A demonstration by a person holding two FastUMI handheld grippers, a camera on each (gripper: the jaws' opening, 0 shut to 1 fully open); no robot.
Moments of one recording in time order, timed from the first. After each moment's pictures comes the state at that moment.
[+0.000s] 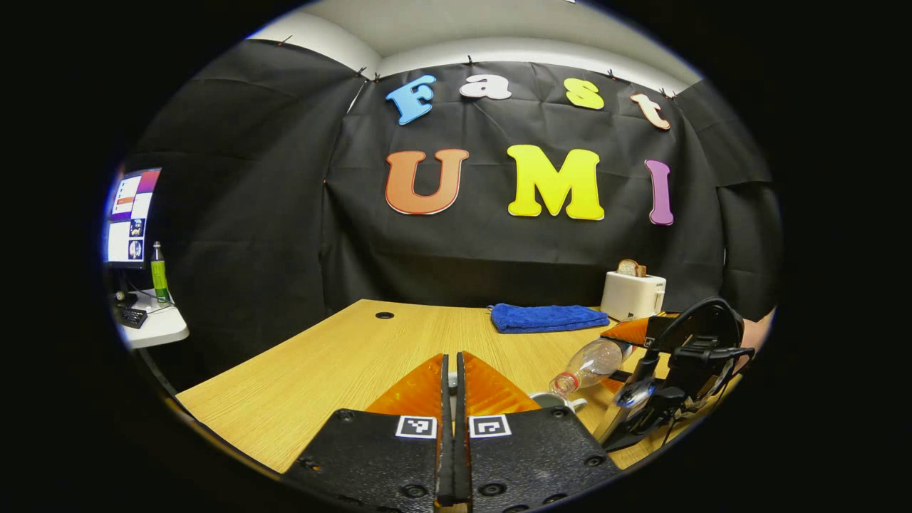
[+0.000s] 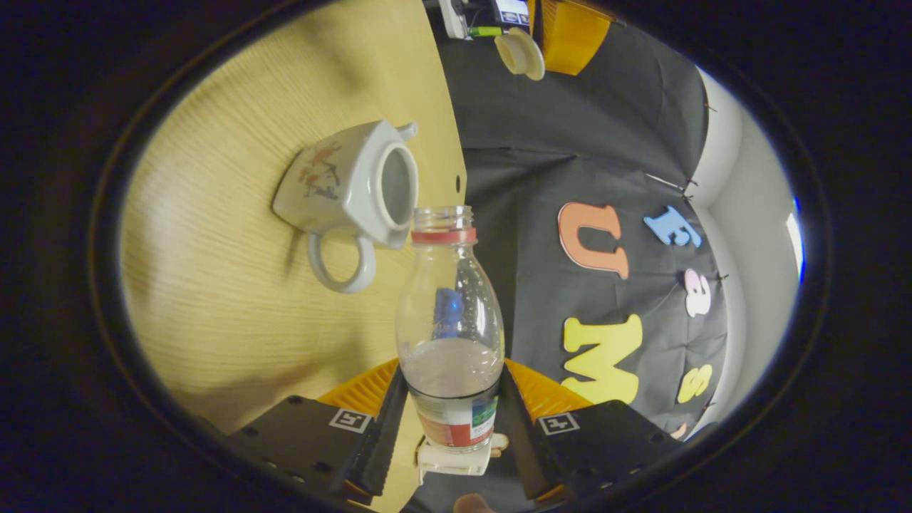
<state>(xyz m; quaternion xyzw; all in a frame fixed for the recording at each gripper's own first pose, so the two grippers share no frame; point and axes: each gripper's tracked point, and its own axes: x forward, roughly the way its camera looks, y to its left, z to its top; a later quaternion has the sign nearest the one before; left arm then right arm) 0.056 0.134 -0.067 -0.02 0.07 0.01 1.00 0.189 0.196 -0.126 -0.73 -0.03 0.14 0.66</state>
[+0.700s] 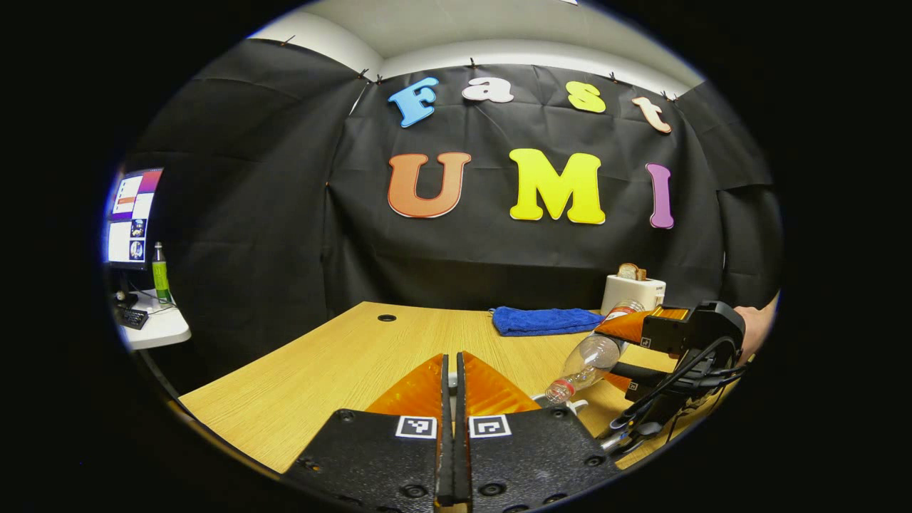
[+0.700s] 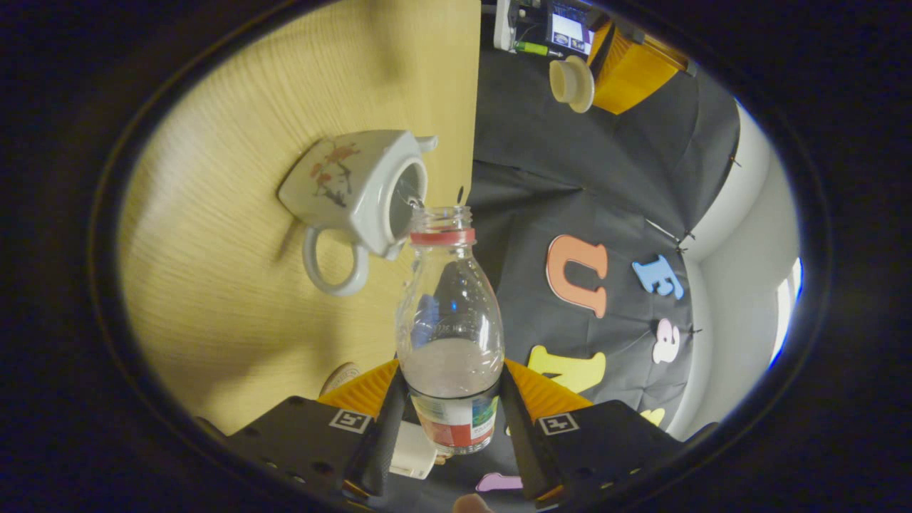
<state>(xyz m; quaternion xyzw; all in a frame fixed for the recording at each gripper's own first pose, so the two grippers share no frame) 0.053 0.144 -0.062 -0.02 0.07 0.02 1.00 0.185 0.212 -0.106 -0.80 -0.09 0.12 0.58</state>
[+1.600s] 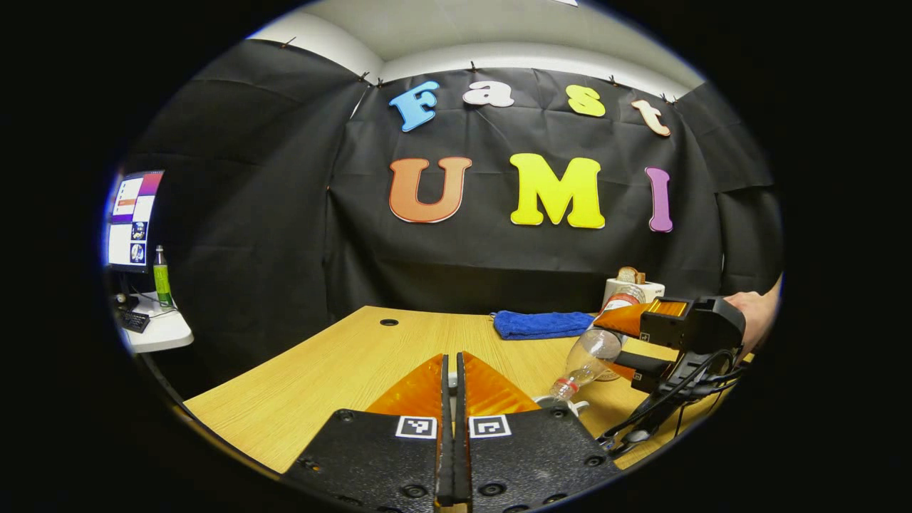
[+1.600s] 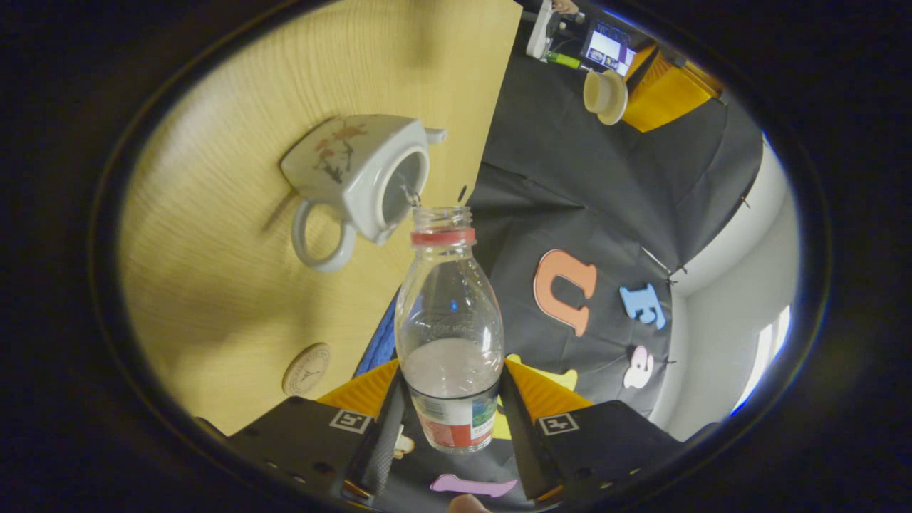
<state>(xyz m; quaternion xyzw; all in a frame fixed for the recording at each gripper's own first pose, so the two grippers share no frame) 0.050 0.150 -0.057 -0.02 0.06 0.01 1.00 0.184 0.220 -0.083 -0.84 -0.12 0.10 0.52</state>
